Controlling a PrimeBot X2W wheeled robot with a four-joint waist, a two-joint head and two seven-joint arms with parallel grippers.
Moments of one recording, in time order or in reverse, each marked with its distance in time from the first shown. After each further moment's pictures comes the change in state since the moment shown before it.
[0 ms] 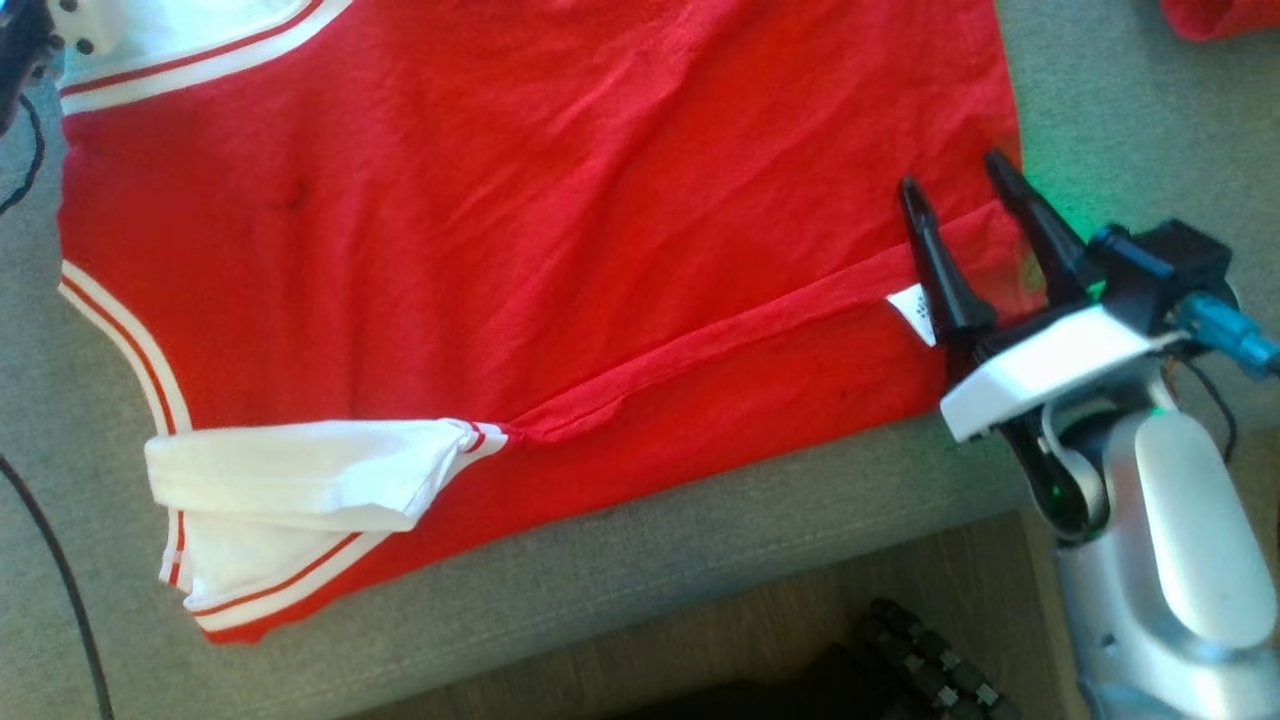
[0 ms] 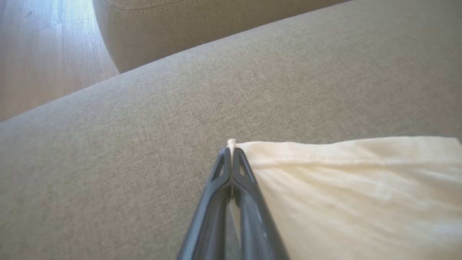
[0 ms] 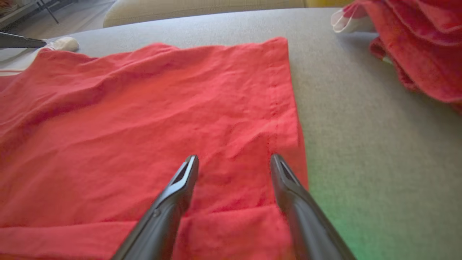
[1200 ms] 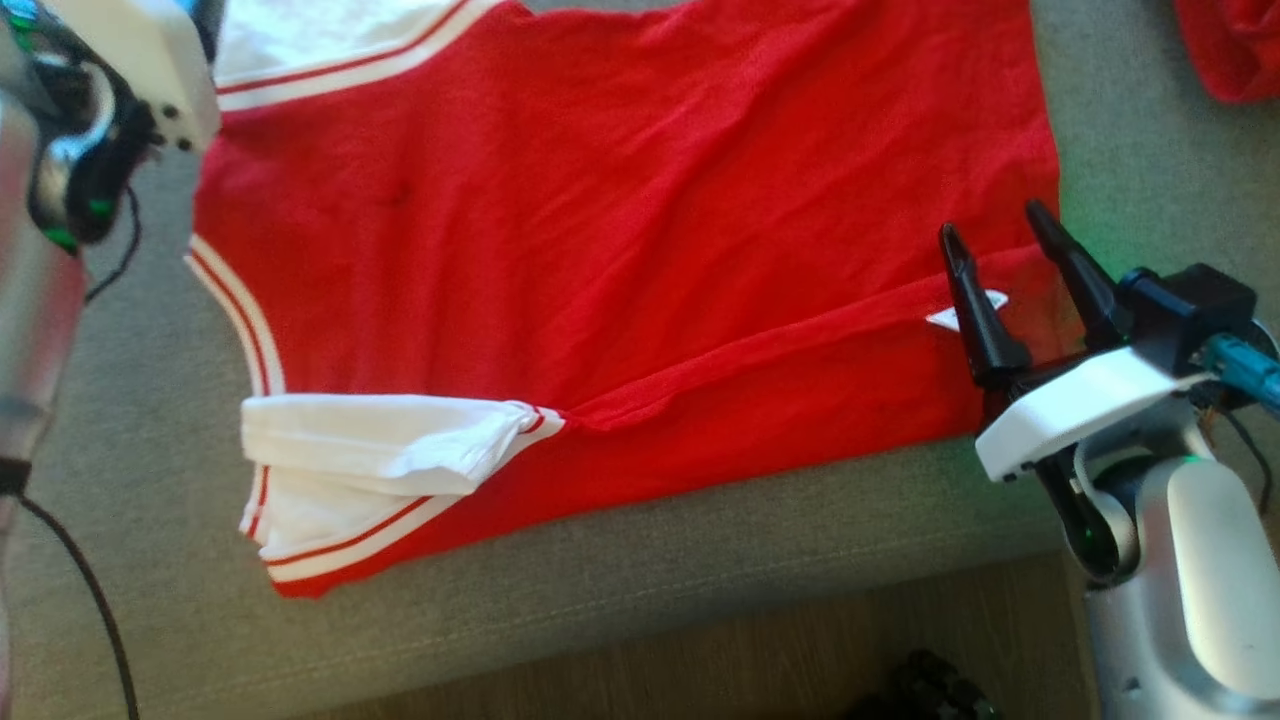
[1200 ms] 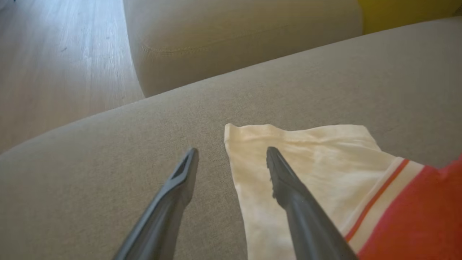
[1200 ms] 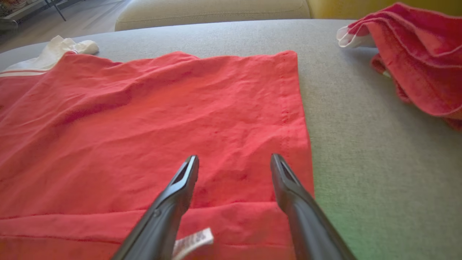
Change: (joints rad) left arm 0.256 0.012 0.098 -0.338 0.021 0.083 -0.060; right arm 0.089 0.000 -0.067 -0.056 -0.047 0.000 0.051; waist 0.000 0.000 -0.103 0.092
